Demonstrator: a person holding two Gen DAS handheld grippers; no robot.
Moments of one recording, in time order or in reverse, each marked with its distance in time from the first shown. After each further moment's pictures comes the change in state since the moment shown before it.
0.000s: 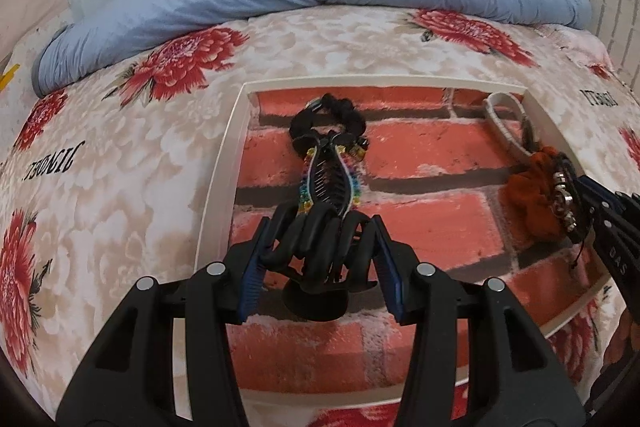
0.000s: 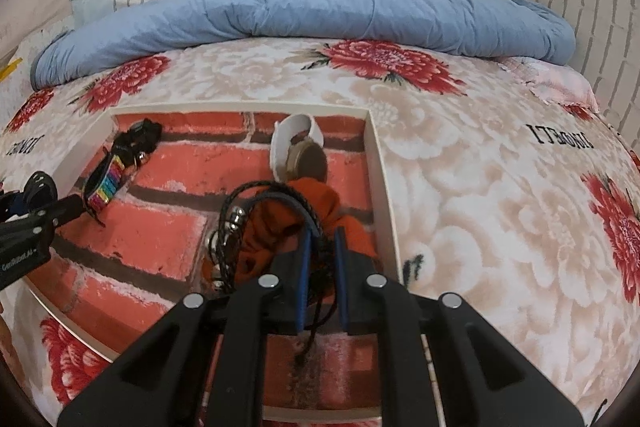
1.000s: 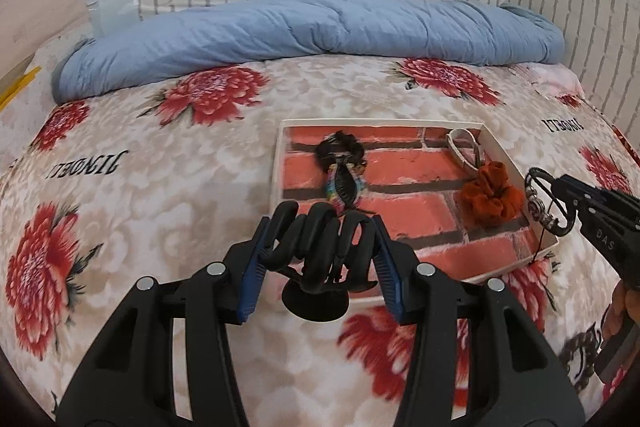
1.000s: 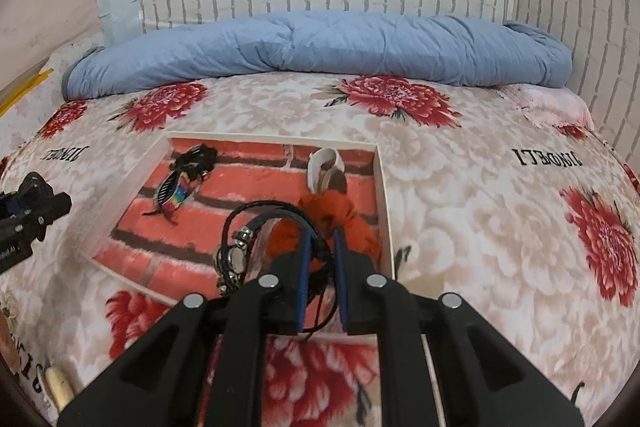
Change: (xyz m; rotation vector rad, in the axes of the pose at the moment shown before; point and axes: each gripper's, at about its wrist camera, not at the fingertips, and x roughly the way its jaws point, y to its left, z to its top) left arm -0.107 0.031 -0.027 -0.026 -0.139 -0.059; right arm -0.086 0.000 0.004 -0.002 -0.083 0.051
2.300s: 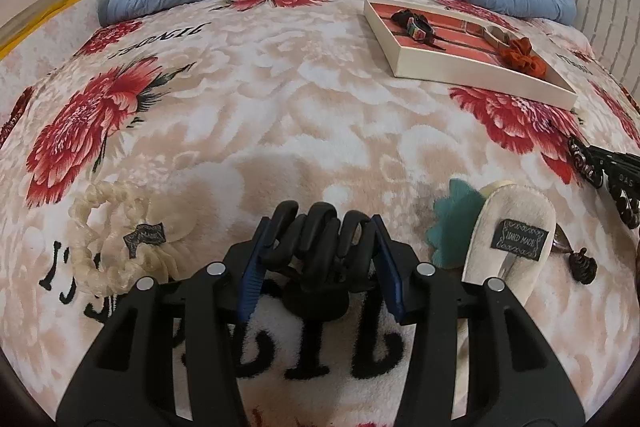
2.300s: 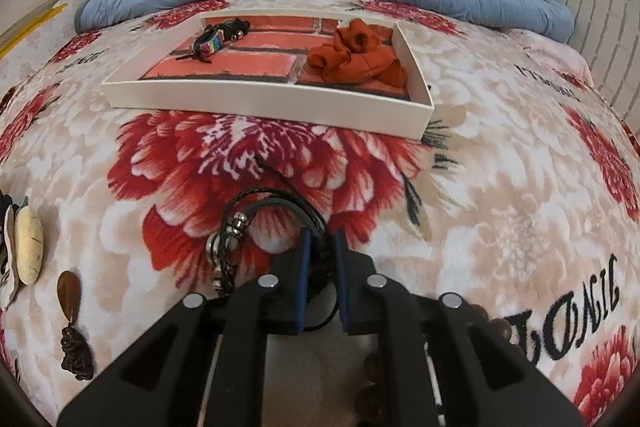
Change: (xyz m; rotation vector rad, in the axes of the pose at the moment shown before) left arm -0.067 0.103 -0.191 -0.051 0.115 0.057; right arm -0.040 0.031 -0.141 -0.067 0.158 -0.002
